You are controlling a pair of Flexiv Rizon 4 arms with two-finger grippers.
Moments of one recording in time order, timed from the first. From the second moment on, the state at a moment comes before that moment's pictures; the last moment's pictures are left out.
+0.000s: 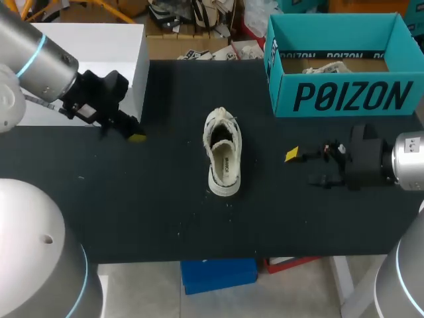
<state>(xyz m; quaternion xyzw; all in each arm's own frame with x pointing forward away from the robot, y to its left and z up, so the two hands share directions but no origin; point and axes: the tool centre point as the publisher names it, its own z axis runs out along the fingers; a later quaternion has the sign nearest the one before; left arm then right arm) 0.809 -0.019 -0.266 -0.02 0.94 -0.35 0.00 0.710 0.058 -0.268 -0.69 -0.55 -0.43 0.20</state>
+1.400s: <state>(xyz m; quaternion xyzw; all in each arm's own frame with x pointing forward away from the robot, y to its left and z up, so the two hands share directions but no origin) 0.792 -0.004 -0.262 -0.03 0.93 -0.36 0.02 0.710 0.058 -0.268 -0.69 -0.55 -0.43 0.20</state>
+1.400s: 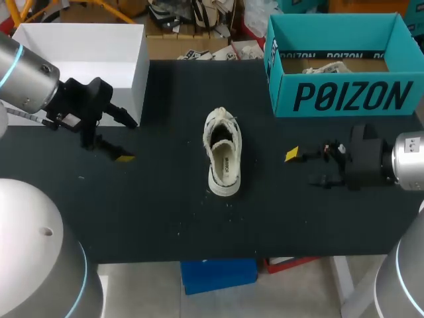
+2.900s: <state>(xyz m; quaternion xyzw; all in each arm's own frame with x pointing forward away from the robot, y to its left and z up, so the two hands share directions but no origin) 0.792 -0.004 -0.262 -0.03 0.93 -0.36 0.02 0.813 0.111 -0.287 -0.63 -0.75 -0.20 0.07</state>
